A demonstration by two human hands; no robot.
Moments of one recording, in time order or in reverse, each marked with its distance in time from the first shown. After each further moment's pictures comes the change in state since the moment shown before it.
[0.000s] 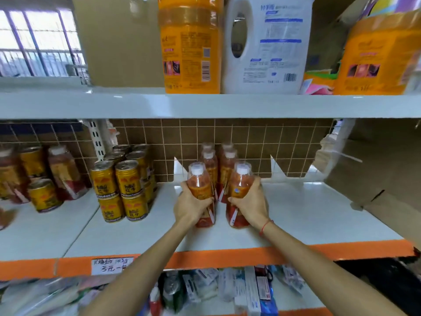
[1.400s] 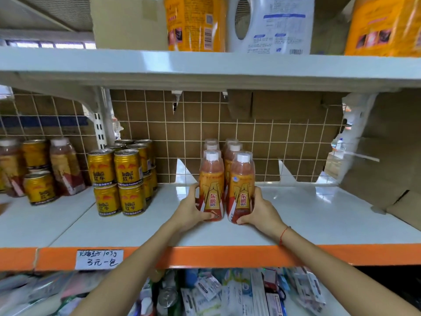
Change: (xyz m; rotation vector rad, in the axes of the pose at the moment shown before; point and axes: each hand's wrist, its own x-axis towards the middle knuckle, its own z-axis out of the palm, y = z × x) left_hand 0.017 -0.063 0.027 -0.134 -0.335 0.262; right_hand 0.009 0.078 0.017 -0.122 -0.299 -0.194
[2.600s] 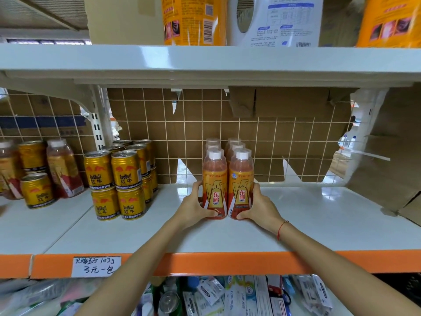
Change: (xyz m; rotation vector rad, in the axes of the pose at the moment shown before) left_hand 0.024 0.002 0.002 0.088 0.006 -0.033; right_hand 0.031 0.003 0.008 -0.009 -0.022 -0.022
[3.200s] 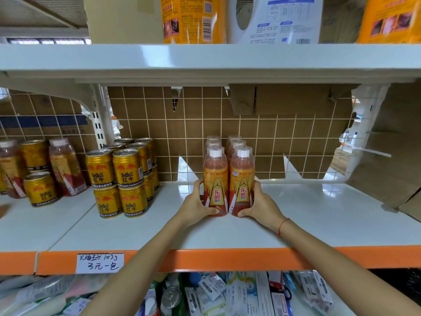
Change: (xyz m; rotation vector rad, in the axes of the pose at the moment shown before) left_hand -0.003 0.002 0.002 -0.032 -0.001 -0.029; right_hand -0.004 0.000 -0.002 0.012 -0.020 -0.016
